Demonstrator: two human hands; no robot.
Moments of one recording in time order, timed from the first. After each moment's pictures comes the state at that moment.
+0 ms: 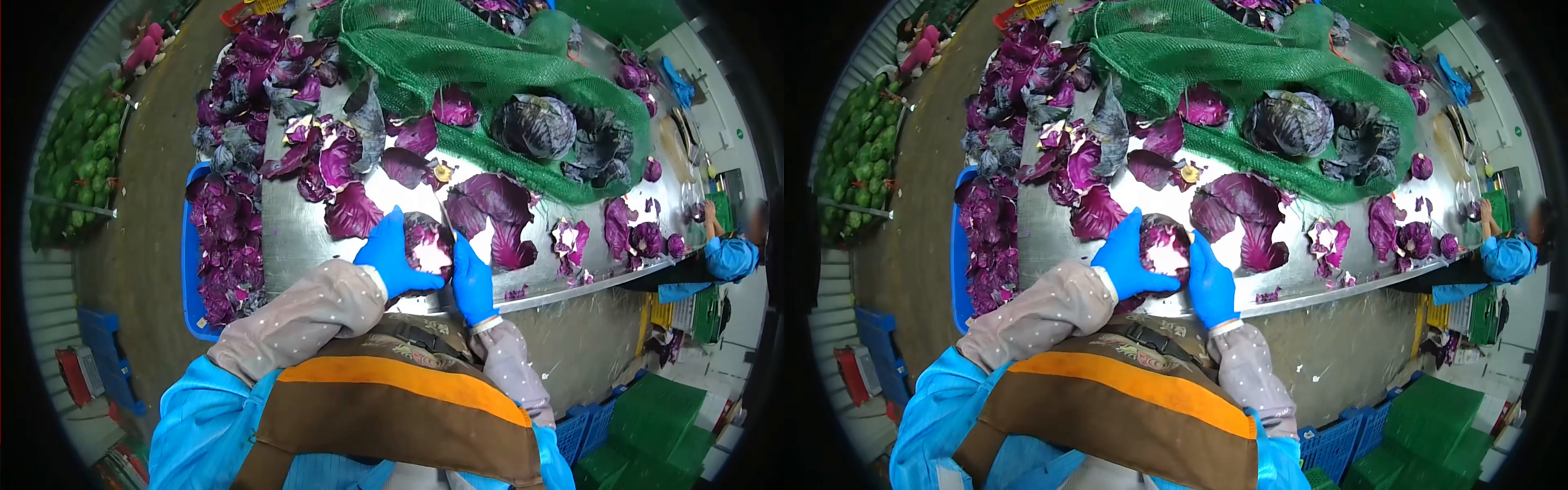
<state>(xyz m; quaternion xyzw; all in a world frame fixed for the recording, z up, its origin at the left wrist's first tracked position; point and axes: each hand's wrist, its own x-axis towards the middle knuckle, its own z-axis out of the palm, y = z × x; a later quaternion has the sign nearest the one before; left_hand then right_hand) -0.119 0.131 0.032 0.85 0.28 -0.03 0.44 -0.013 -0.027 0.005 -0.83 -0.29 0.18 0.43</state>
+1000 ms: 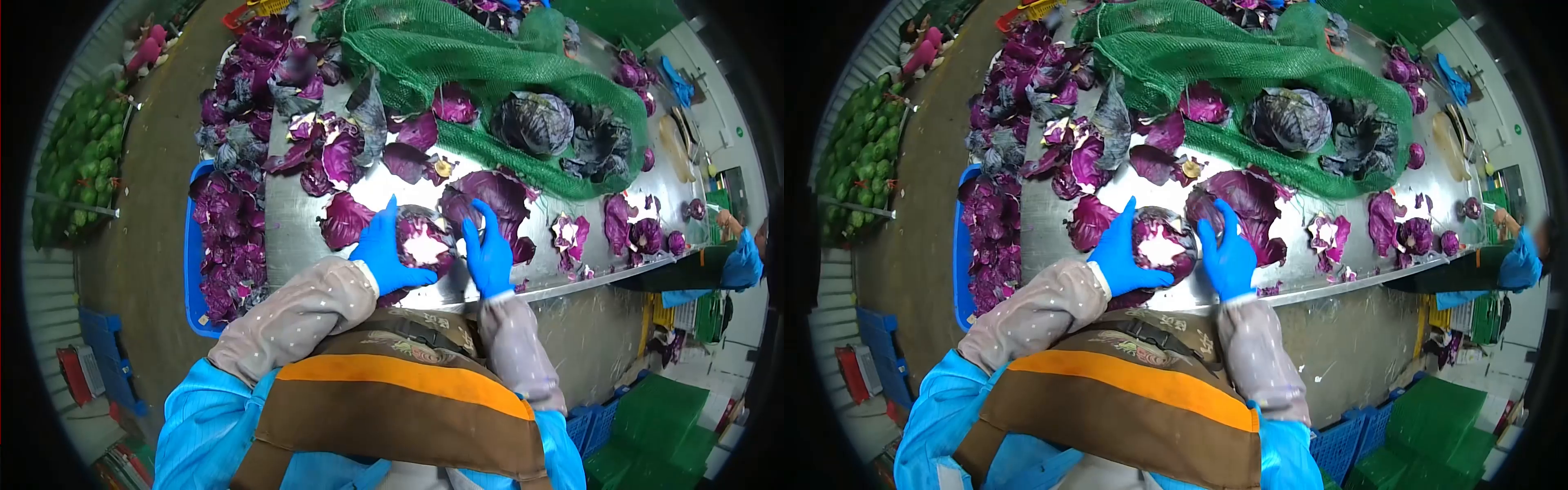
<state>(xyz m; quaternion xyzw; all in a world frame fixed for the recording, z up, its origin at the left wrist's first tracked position) -0.133 0.127 0.023 0.85 0.26 0.05 0.46 0.021 -0.021 0.026 -0.89 -0.30 0.13 0.32</state>
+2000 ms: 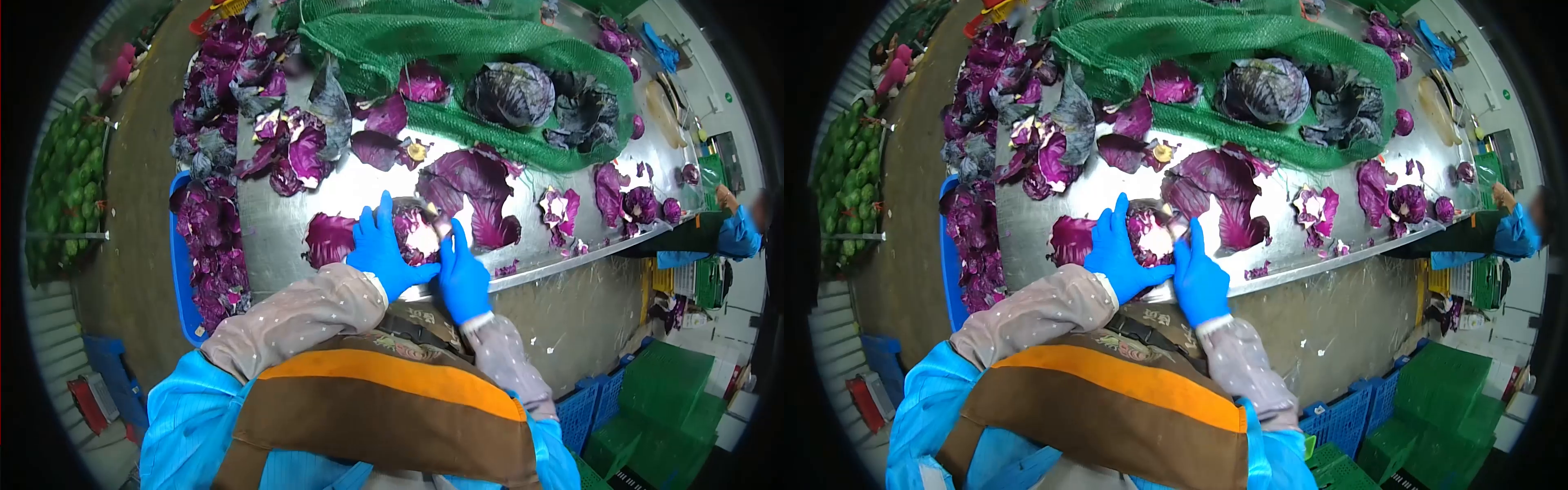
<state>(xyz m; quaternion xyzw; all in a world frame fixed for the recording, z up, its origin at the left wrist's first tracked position) -0.109 0.087 0.038 0.85 0.35 -0.05 0.38 -0.025 -0.047 0.023 -0.92 -0.25 0.18 0.24</state>
